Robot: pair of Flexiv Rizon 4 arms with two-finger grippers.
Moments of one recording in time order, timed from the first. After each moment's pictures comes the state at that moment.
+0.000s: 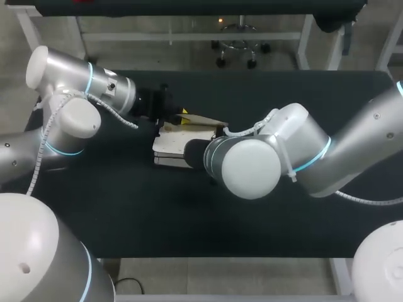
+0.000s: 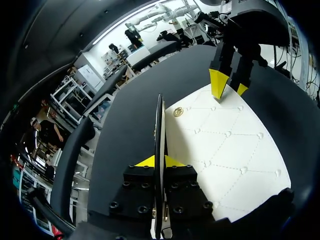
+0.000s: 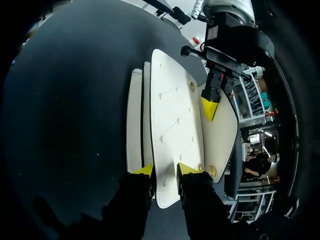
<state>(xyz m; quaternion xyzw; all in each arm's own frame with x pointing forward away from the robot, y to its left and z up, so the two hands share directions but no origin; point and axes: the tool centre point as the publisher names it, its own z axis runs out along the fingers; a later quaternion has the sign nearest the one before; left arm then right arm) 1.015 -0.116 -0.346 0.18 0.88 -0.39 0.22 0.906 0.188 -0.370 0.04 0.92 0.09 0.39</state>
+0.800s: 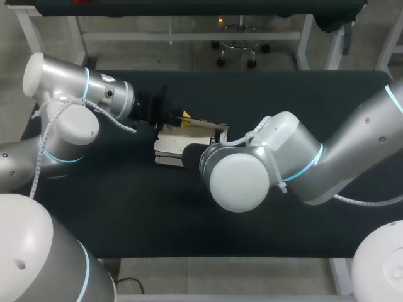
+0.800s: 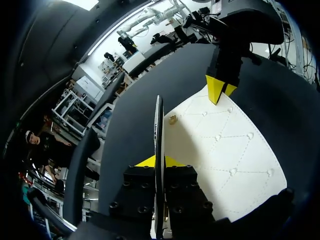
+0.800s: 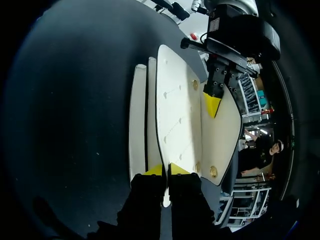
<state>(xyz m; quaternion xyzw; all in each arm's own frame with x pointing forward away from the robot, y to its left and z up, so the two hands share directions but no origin) 1.002 -0.118 -0.340 0.23 0.86 -0.39 0.26 0.904 0.187 -0.376 0.05 0.91 0.07 0.41</state>
